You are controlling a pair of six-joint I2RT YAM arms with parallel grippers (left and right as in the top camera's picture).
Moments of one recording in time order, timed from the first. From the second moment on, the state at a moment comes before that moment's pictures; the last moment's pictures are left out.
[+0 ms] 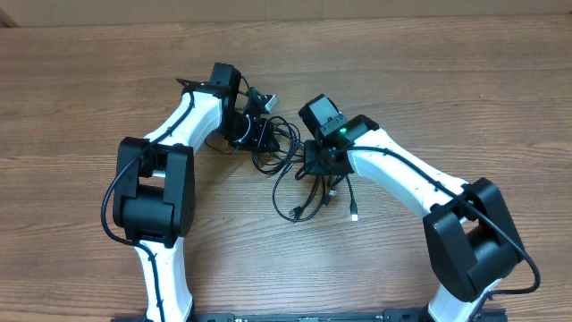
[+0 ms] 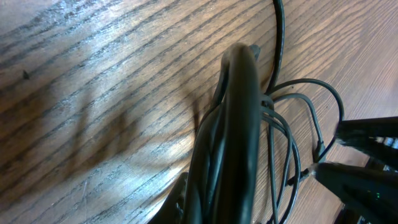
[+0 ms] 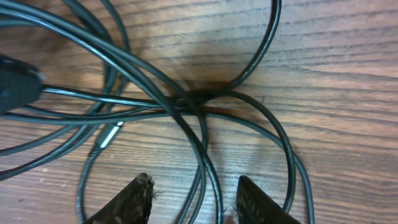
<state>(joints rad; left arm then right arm) -0.20 2.16 1.53 -0.84 0.67 0.13 0.58 1.88 1.31 -0.75 0.01 0.59</state>
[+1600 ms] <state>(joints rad) -0.27 2.16 1.53 -0.83 0.66 0.13 0.53 1.84 1.25 -0.79 -0.04 0.55</state>
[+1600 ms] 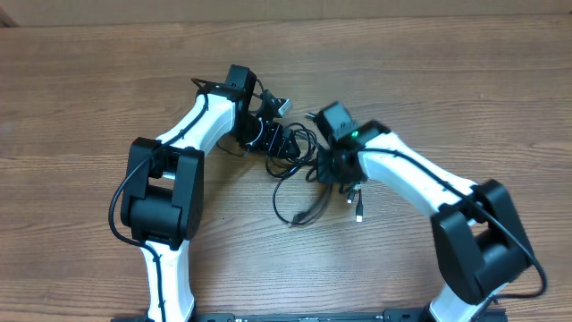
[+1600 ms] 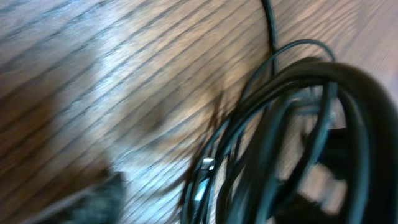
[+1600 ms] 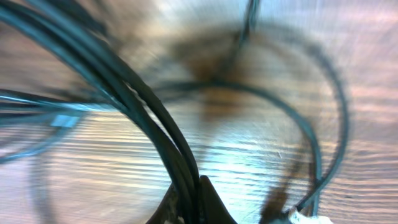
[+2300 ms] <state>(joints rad) -0.10 2.16 1.58 -0.91 0.68 0.13 0.39 1.79 1.43 -1.00 -0.24 0.45</state>
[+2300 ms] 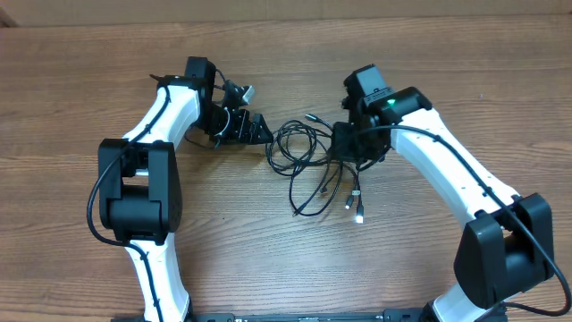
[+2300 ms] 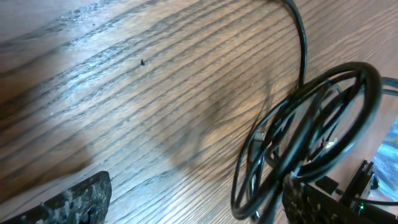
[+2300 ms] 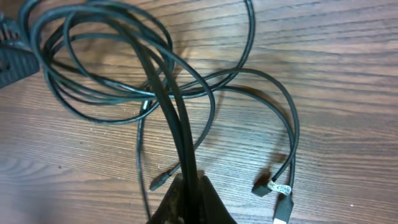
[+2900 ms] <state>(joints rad) -0.11 2.16 1.58 -0.98 0.82 0.33 0.38 1.79 1.43 -1.00 -0.28 0.45</state>
